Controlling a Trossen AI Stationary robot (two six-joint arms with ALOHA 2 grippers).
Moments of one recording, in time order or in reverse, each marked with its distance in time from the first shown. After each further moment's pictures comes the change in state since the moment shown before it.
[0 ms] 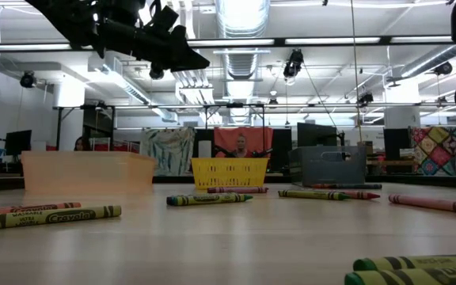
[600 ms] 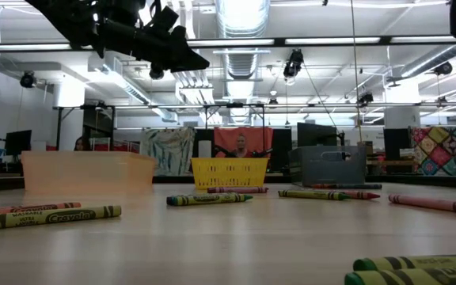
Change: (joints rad) left arm 0.000 -0.001 0.000 -0.006 0.000 0.000; right arm 0.000 -0.002 0.031 -0.043 -0.074 0.002
